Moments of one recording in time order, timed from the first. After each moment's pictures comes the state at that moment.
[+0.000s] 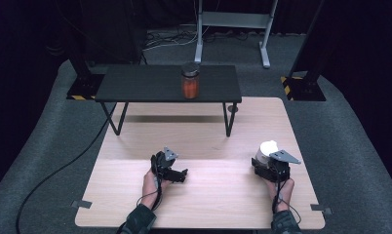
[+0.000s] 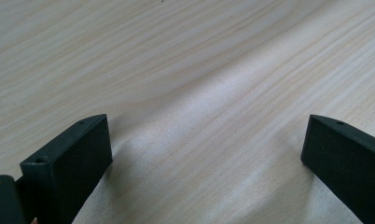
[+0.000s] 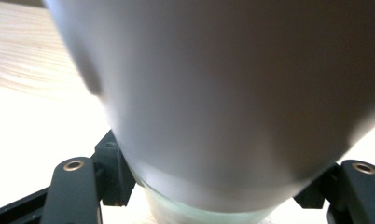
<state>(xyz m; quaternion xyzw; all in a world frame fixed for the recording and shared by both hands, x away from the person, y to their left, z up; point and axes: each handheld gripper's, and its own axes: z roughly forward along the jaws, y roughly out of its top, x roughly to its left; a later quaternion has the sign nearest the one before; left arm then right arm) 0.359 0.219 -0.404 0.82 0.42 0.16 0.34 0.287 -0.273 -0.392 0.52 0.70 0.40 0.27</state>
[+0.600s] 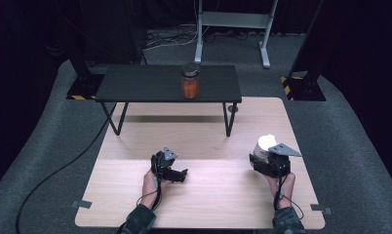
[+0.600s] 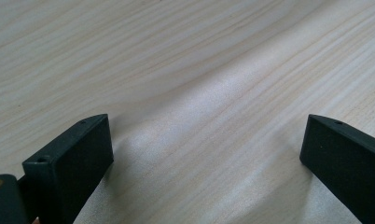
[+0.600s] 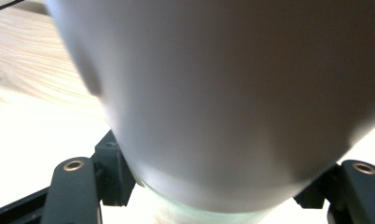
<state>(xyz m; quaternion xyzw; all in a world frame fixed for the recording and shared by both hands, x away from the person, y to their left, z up) 0.361 0.221 -0.403 0.82 0.42 0.16 0.34 0.294 -0.269 -0.355 0.50 0.72 0.41 0.26</state>
